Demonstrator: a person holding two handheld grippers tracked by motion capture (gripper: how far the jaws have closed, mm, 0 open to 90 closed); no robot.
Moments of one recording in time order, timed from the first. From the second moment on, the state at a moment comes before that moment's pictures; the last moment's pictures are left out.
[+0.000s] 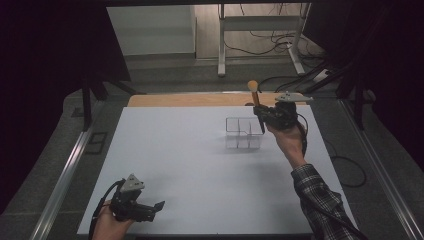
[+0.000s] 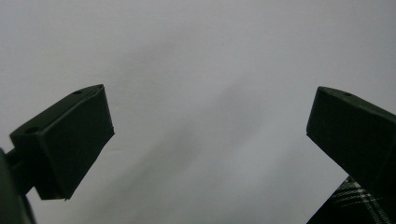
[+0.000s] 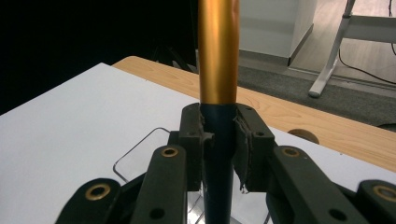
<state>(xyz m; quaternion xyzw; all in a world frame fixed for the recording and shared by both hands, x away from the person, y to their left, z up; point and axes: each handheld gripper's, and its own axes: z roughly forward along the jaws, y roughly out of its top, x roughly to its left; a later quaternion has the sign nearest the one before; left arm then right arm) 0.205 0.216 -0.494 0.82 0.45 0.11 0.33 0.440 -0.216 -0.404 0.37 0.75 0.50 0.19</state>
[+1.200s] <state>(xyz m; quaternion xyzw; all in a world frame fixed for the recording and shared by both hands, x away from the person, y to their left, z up) 0.205 0.216 -0.495 0.82 0.45 0.11 0.33 0.461 -0.211 -0.420 0.38 0.75 0.51 0.21</state>
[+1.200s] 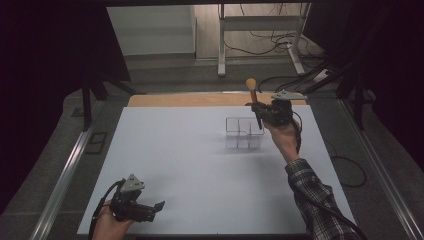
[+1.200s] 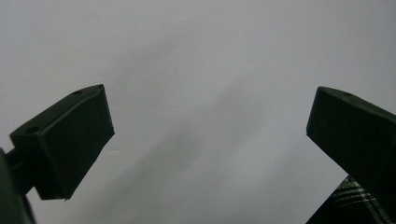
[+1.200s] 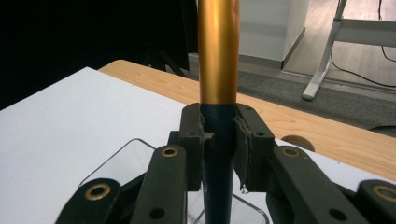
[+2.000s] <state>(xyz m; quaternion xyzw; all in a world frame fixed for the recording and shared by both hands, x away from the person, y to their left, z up) 0.204 0.215 -0.494 0.83 0.45 0.11 0.33 0.458 -0.211 -0.443 0.38 0.75 0.49 0.20</state>
